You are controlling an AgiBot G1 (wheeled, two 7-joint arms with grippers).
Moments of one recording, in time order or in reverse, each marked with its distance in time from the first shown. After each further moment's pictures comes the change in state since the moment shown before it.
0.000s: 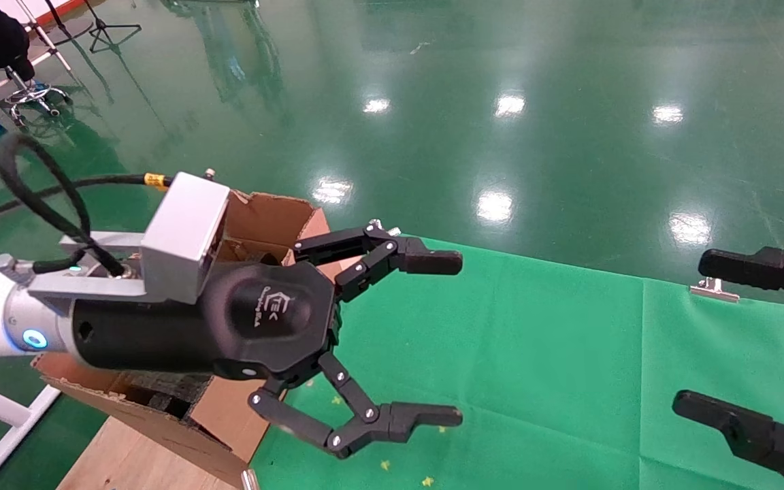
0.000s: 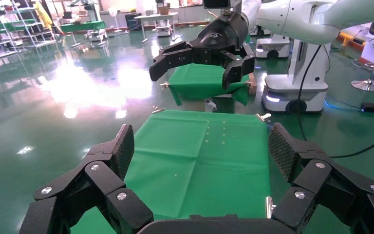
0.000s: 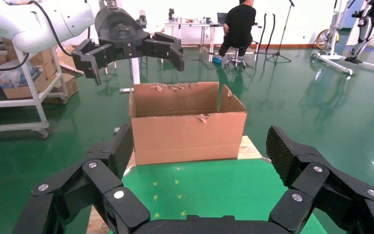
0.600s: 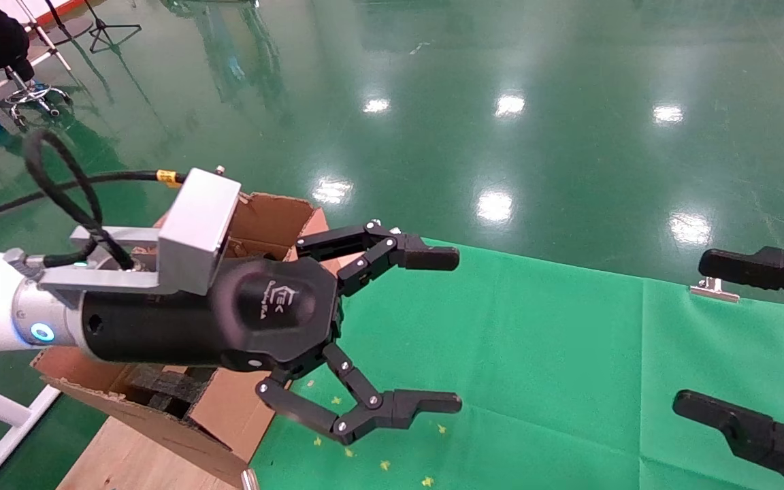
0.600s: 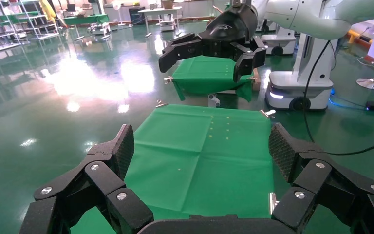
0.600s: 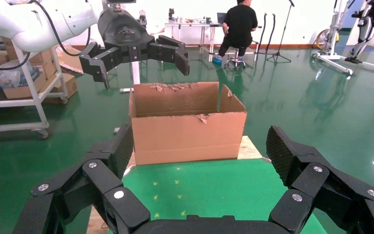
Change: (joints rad) left arm -0.008 0.000 0.008 0.008 0.008 -0.003 -0.003; right arm 0.000 0.000 0.000 0.000 0.000 0.000 0.000
